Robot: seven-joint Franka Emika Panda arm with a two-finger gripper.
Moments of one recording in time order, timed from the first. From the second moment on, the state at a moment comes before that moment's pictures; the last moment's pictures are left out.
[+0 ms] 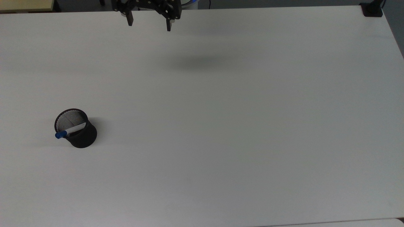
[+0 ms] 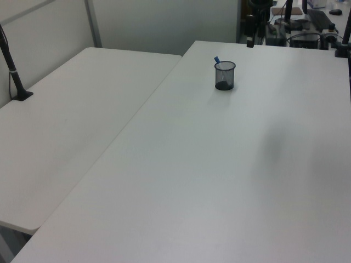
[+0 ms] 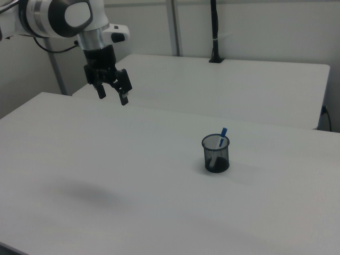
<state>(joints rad) 0.06 0.05 -0.07 -1.59 -0.03 1.68 0.10</state>
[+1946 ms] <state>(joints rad) -0.22 0.47 -0.08 -1.60 -0.13 2.68 0.08</state>
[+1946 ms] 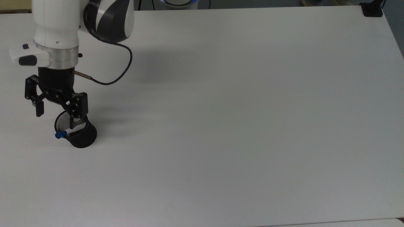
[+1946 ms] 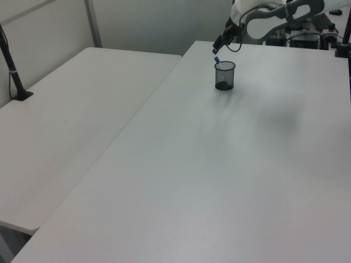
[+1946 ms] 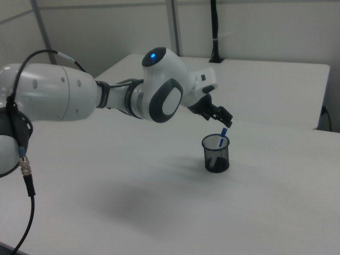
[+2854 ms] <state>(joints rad) -0.25 0.56 -0.09 -1.60 -0.15 2.83 0.09</state>
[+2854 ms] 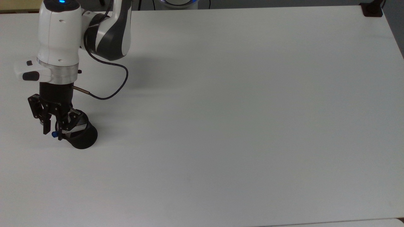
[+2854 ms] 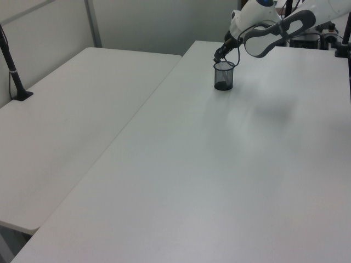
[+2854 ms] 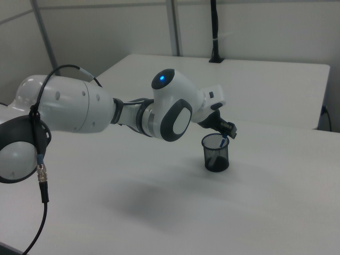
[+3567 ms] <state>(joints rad) -0.25 0.56 -0.09 -1.58 -0.15 2.83 0.10</state>
